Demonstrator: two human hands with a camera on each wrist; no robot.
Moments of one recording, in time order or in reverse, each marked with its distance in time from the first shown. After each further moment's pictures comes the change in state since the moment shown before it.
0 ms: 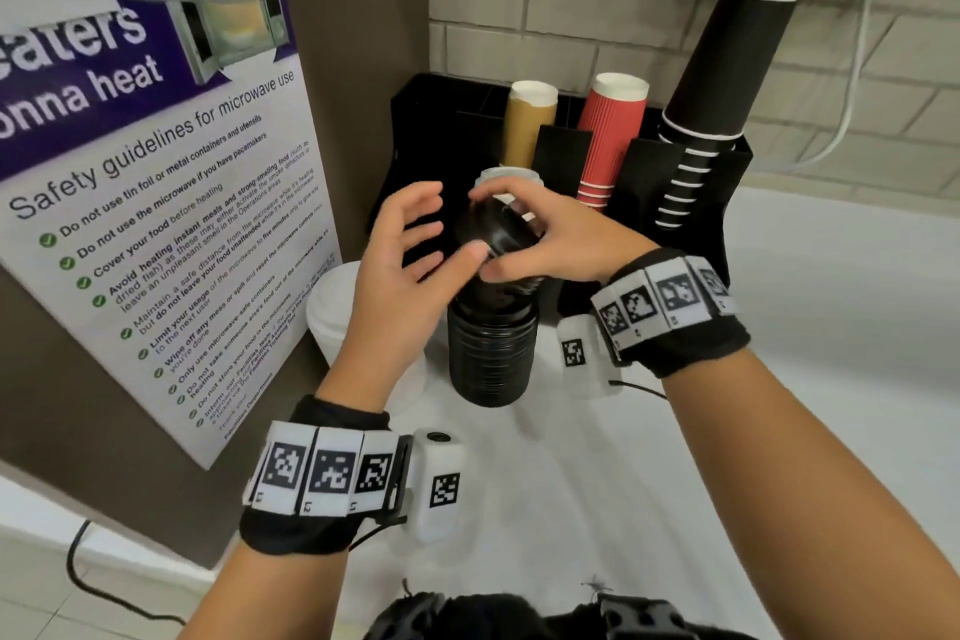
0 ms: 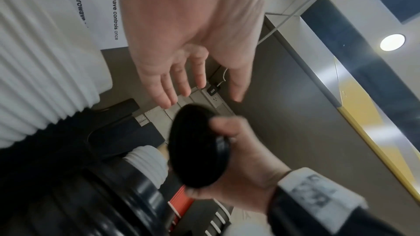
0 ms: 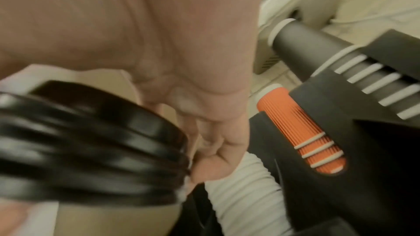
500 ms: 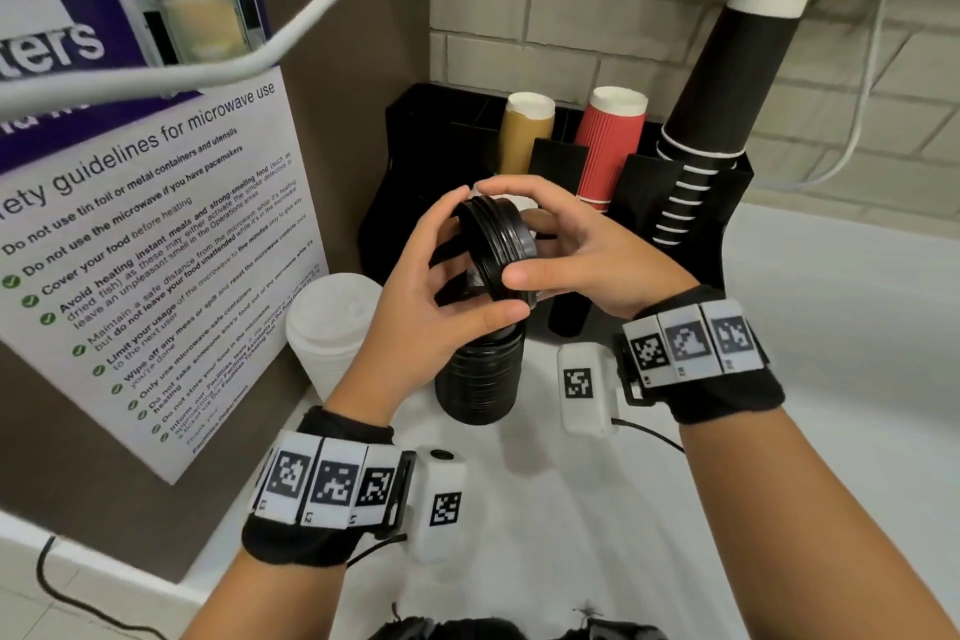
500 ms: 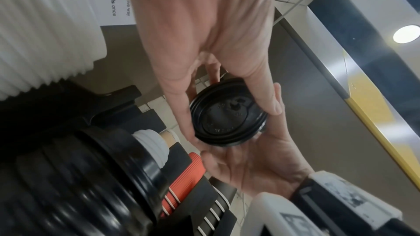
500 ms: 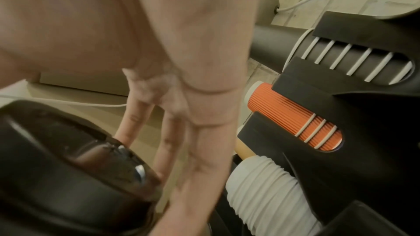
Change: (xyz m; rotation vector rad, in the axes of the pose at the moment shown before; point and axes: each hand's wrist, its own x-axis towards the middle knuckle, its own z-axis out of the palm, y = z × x) left_hand -0.001 0.001 0.024 -0.139 -0.214 -0.033; right_hand -0.028 0.003 -0.018 0.482 -0.089 -0.085
